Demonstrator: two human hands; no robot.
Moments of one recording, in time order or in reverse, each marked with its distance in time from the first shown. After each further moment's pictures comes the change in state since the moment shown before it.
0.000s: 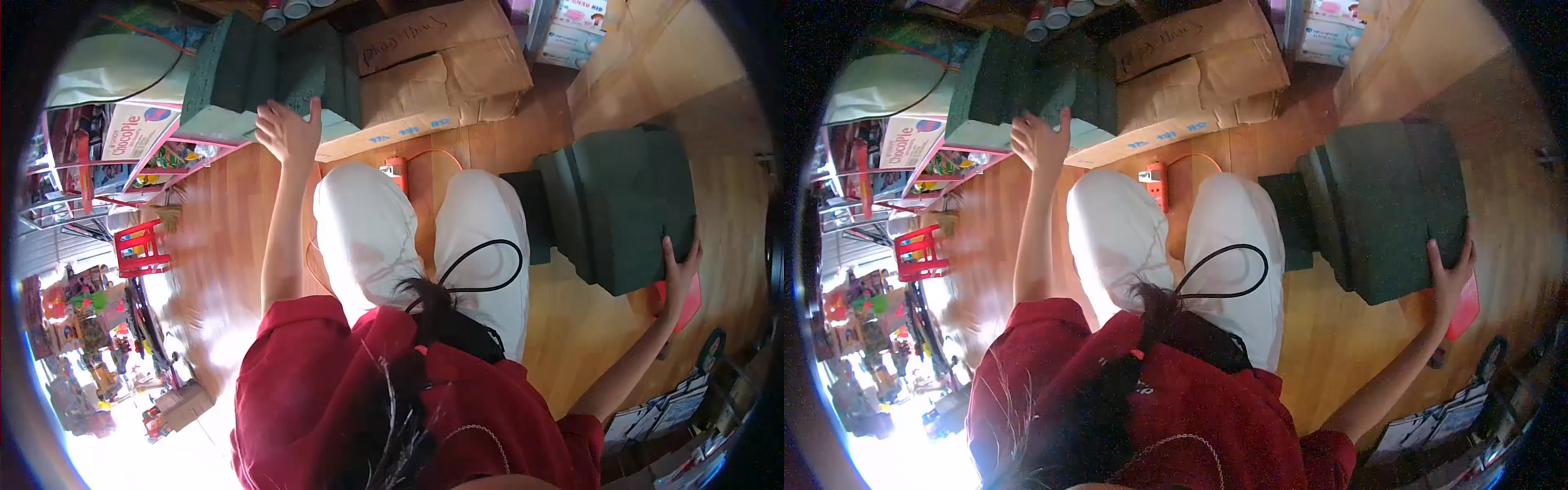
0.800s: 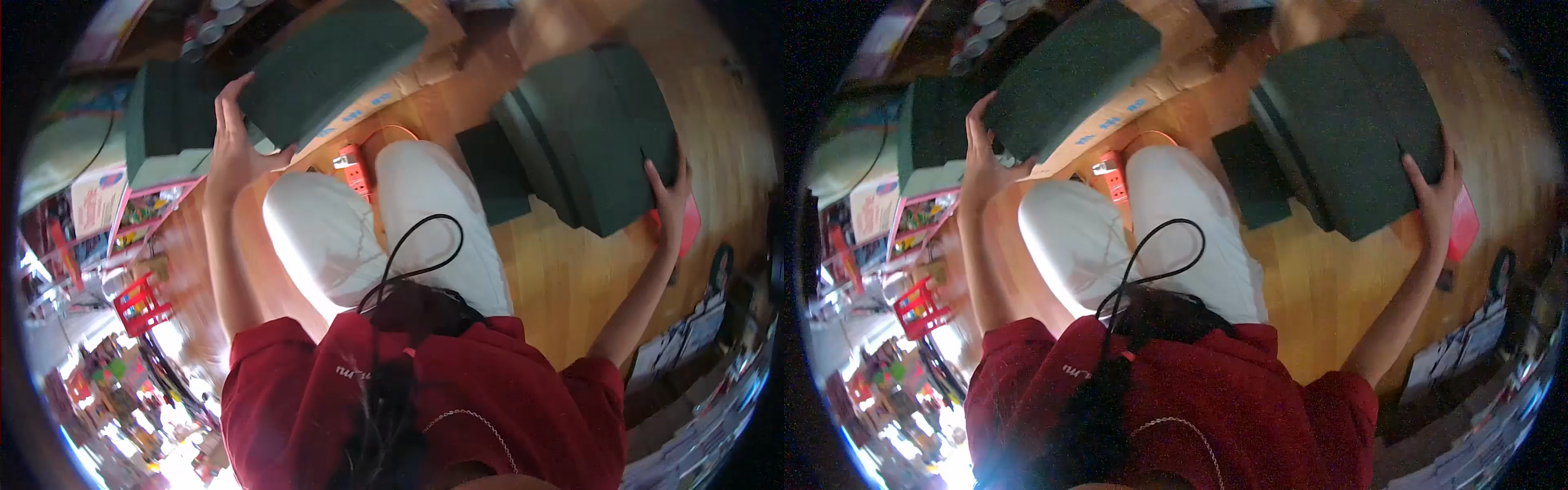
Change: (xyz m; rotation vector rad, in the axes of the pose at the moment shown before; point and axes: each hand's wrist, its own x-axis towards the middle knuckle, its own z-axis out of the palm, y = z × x) left_hand 0.012 0.027 -0.107 -0.907 -0.213 0.792; right_hand -0.001 0.000 0.000 -0.036 0.041 0.046
